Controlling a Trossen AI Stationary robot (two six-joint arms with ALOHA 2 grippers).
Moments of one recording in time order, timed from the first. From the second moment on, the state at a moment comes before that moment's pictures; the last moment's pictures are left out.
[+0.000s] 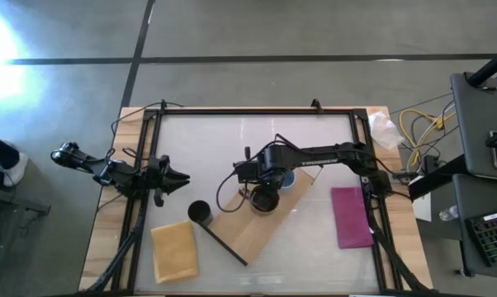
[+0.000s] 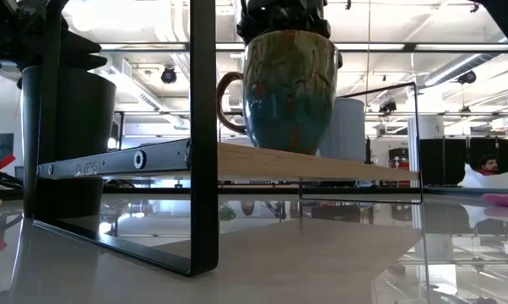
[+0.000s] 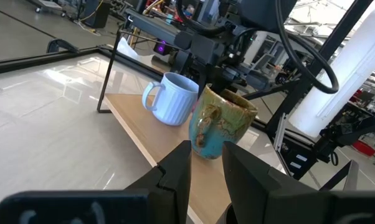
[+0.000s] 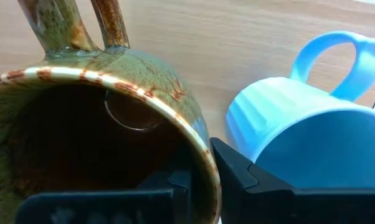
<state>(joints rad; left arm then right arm) -0.41 0.16 0.18 -0.14 -0.48 -0.49 0.07 2.11 2.06 -1.47 -0.05 0.59</state>
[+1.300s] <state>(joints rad) -0.41 0.16 0.18 -0.14 -0.48 -0.49 0.09 1.79 2.05 -1.17 0.19 0.44</state>
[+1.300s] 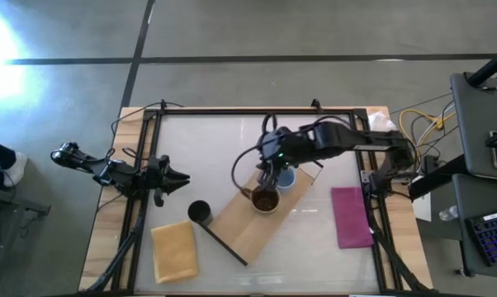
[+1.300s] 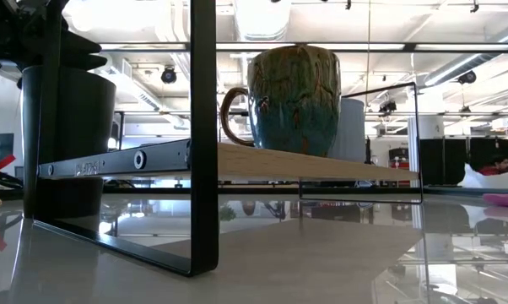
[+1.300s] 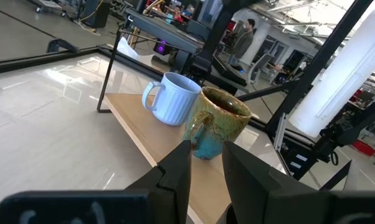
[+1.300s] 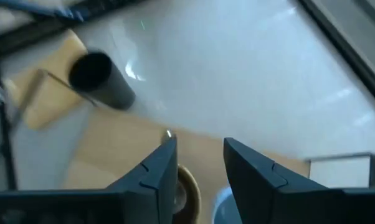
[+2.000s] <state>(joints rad) -0.40 0.17 0.18 0.49 -0.71 -0.49 0.07 1.77 2.04 -1.25 0.19 0.50</state>
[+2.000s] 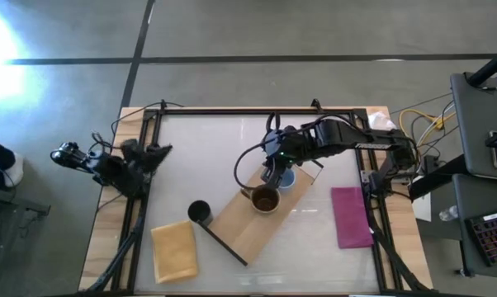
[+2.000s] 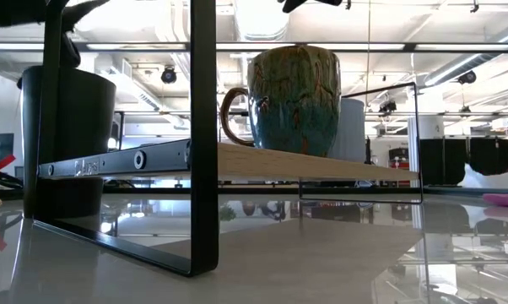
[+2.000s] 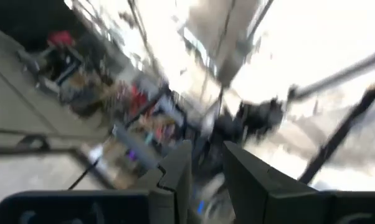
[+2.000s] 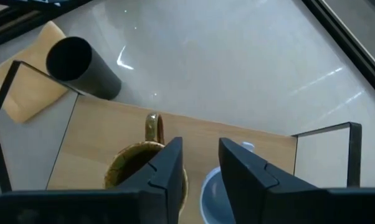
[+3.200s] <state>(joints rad) -0.41 1.15 0.97 -0.89 -0.27 -0.81 0.00 1.53 2.03 -1.57 0.42 0.73</state>
